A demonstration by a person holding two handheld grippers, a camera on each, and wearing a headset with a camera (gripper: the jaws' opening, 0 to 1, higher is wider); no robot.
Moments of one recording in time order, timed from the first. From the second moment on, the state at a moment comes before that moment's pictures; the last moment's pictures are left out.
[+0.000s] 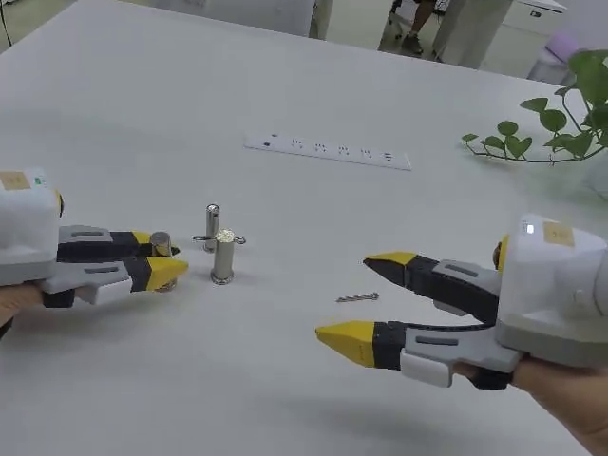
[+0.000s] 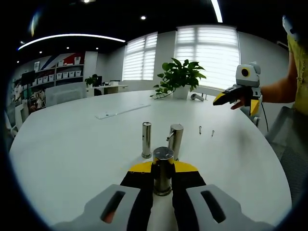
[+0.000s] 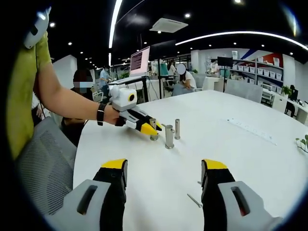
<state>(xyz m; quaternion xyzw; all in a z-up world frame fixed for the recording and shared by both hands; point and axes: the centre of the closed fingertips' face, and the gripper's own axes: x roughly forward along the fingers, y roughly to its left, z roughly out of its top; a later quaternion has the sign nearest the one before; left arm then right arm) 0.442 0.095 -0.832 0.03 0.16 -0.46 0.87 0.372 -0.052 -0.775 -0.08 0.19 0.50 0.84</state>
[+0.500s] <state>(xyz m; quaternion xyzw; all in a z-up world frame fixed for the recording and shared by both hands) 0.392 0.068 -0.828 0.06 0.18 -0.51 0.84 0.367 -0.055 -0.773 -0.08 0.19 0.50 0.84</state>
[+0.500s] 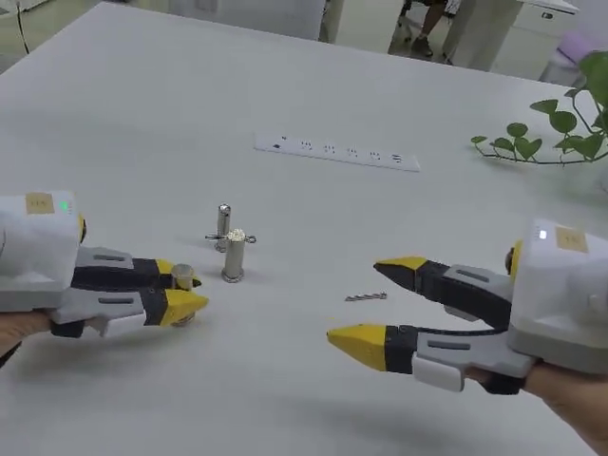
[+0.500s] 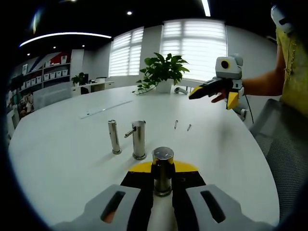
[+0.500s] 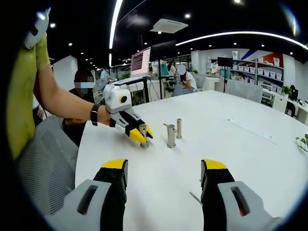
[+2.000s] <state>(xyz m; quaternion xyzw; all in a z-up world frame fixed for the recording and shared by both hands) 0.364 0.046 -0.834 0.04 0.16 -0.57 0.80 0.355 -0.062 -0.777 -0.09 0.20 0.51 0.83</state>
